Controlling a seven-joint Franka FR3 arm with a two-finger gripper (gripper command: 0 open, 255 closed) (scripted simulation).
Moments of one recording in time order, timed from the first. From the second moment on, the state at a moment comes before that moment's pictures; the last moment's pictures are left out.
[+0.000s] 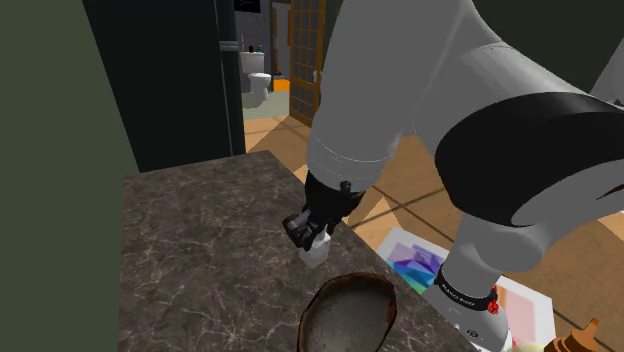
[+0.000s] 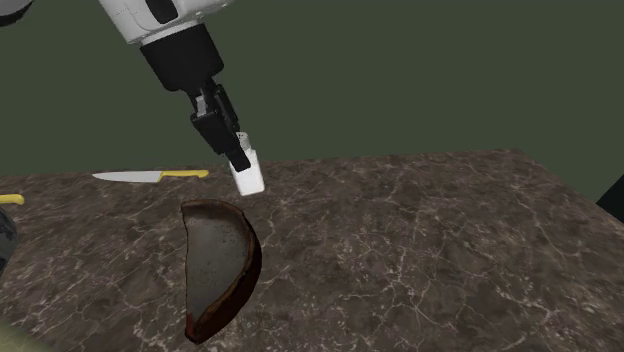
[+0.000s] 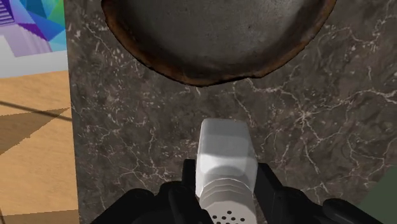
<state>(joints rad) 0.19 -0.66 0.73 -2.31 0.12 1.85 0.99</state>
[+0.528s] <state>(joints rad) 0.32 -0.83 0.72 -2.40 0.20 1.76 1.04</state>
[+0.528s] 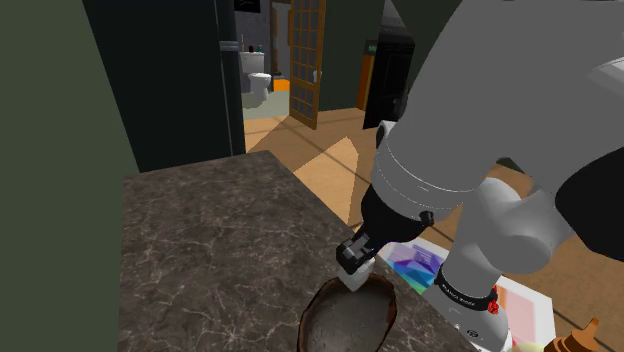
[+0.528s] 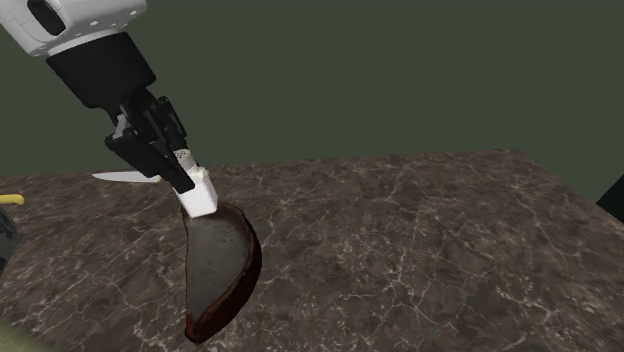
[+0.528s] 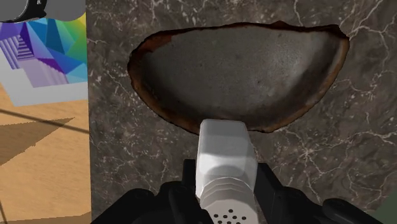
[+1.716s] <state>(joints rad) 0.34 -0.81 0.82 -2.57 0.26 1.94 1.08</state>
